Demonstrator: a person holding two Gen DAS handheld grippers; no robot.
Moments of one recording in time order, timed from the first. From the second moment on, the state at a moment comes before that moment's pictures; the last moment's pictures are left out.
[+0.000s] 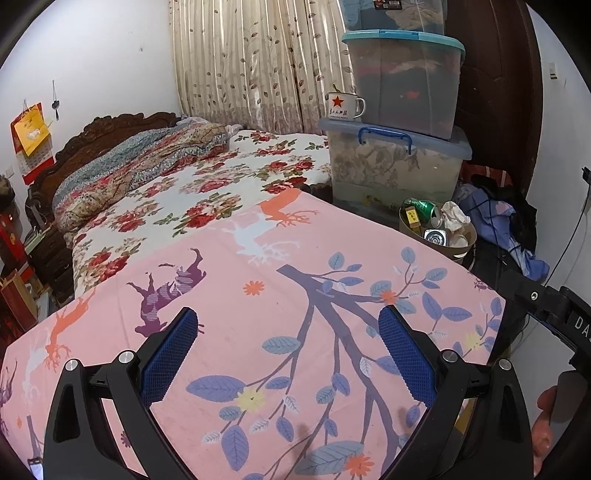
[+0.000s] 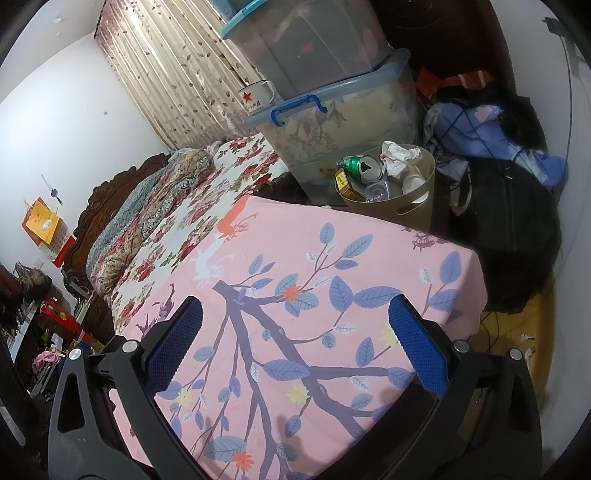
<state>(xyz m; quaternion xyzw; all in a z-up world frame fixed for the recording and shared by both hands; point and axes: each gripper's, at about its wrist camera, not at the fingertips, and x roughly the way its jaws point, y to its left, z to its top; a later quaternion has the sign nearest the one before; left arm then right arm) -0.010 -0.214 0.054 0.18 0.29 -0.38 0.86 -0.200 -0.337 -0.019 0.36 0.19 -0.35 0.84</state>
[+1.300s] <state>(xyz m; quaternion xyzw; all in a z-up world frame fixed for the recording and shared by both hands) -0.009 -0.218 0.045 0.20 0.30 -0.37 0.85 -0.197 -0.334 -0.024 0.36 0.19 -0.35 0.84</state>
